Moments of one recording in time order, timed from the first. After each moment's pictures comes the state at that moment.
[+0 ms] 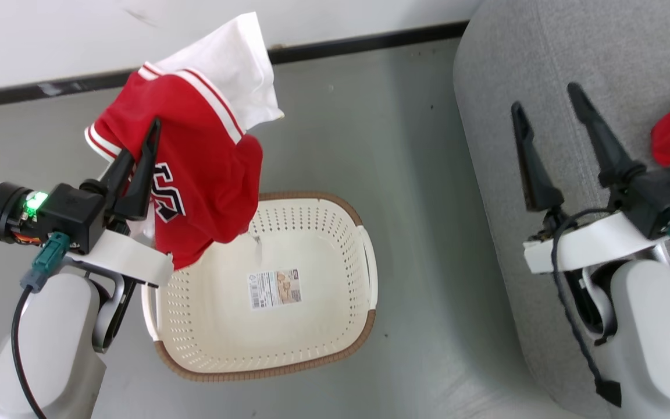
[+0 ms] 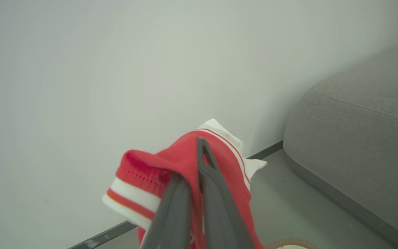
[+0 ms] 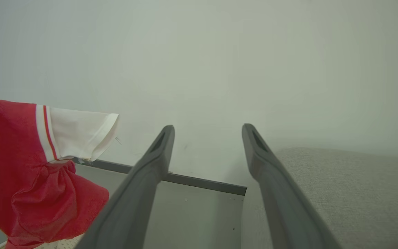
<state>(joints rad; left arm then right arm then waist) -0.51 0.26 -0.26 0.19 -0.24 -0.03 -0.24 -0.40 -0.05 0.03 0.01 -0.05 0.12 -0.26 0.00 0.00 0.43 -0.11</state>
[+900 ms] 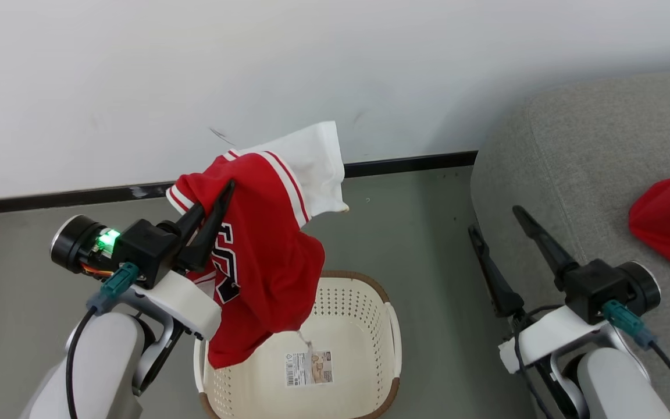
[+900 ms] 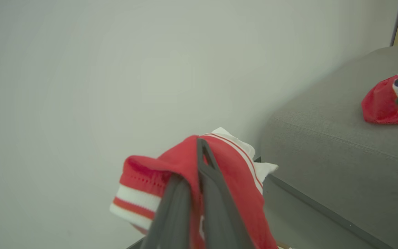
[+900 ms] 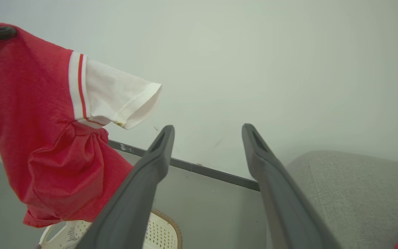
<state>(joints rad) -0.42 0.25 -0.37 0.09 -0.26 -0.08 -0.10 -0.19 -0.07 0.13 0.08 -0.05 0.12 -0.26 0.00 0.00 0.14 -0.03</state>
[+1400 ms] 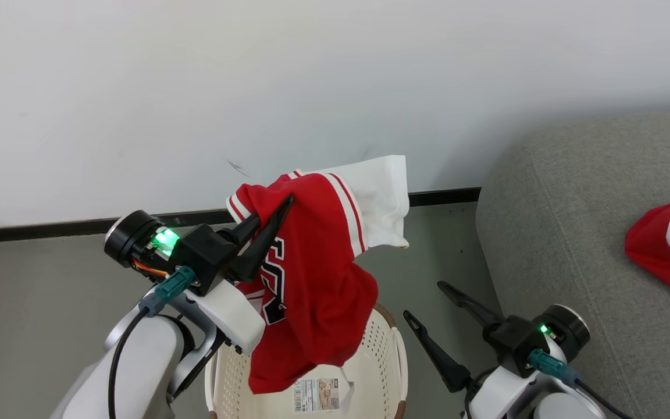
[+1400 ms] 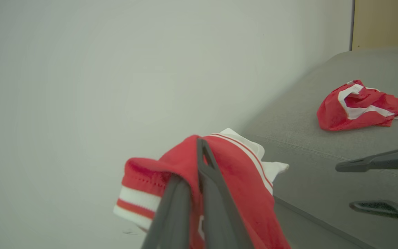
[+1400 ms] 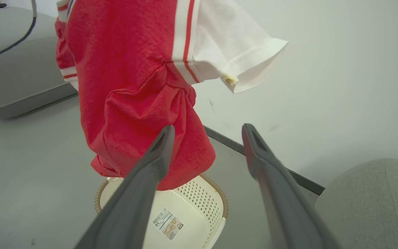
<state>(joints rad) -0.43 0.22 -0.47 0.01 -0.27 -0.11 -0.02 -0.17 -0.17 0.44 0.15 0.02 0.12 -0.26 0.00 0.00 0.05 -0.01</state>
